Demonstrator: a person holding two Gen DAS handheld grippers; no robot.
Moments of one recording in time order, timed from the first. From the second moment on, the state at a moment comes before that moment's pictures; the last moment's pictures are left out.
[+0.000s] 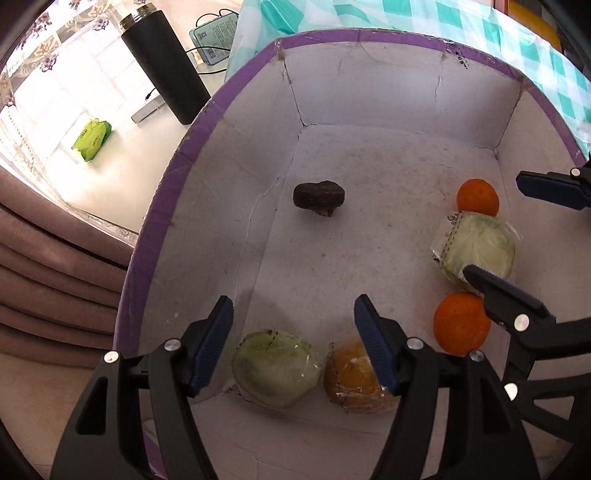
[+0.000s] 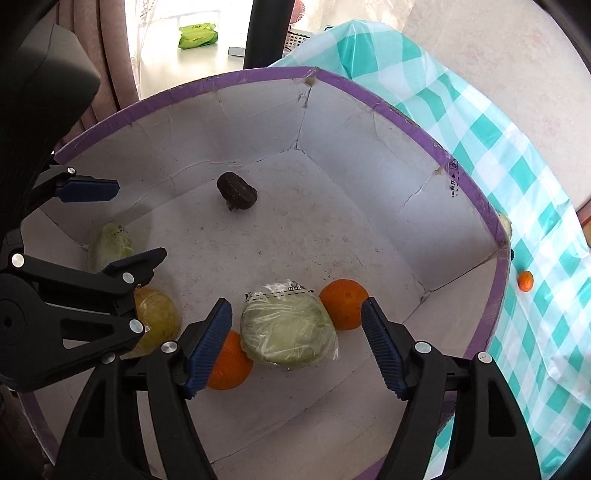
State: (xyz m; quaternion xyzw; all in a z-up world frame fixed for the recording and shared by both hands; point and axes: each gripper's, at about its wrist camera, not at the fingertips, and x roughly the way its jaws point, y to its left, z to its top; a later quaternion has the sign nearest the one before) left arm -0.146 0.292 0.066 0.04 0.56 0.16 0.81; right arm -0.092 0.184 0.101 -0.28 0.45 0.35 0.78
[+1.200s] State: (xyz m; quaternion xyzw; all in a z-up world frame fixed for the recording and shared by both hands) left arm -0.080 0.004 0.125 -0.03 0.22 -0.05 0.97; right arm 0.007 -0.161 0.078 0.04 0.35 0.13 0.93
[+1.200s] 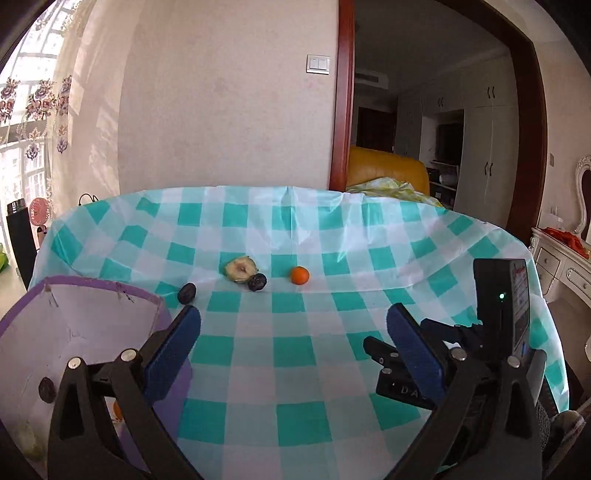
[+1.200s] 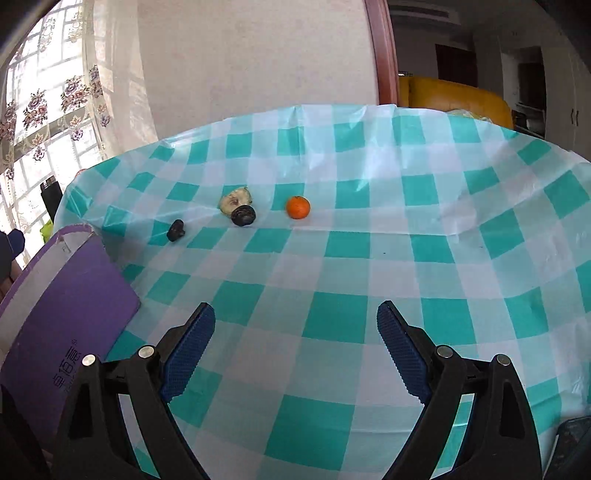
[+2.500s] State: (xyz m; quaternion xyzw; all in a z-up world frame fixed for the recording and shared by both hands) left arm 0.138 0.066 0.018 -0.20 0.37 0.10 0.90; right arm 0.263 -0.091 0.013 0.03 0.45 0.17 0.87
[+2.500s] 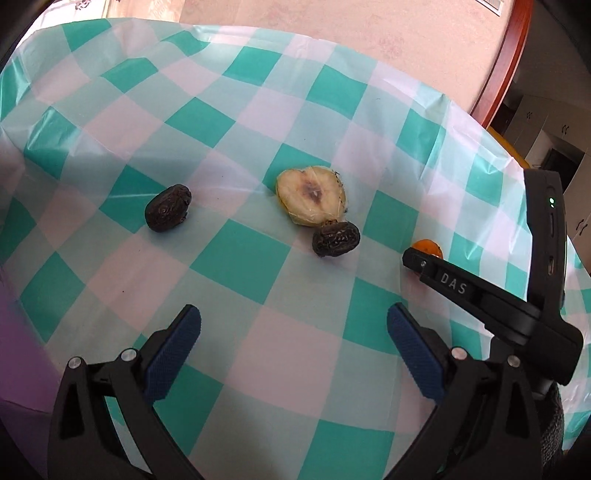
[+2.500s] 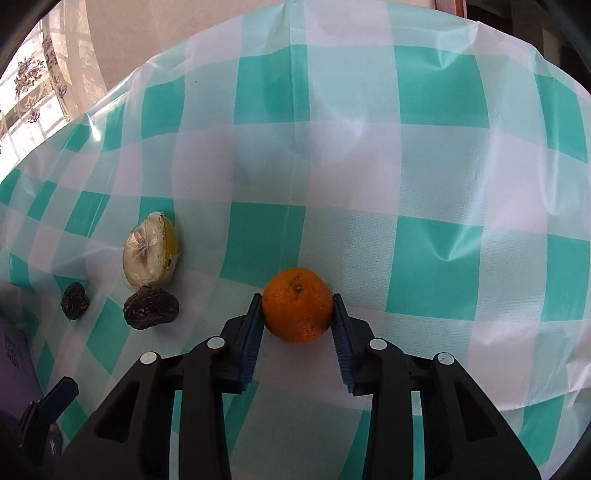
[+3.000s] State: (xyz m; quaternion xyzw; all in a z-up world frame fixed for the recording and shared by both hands) left arm 0.225 0.053 0.012 -0.16 0.41 0.10 0.89; right arm 0.264 -0.130 0.015 0.16 0.43 0.21 0.86
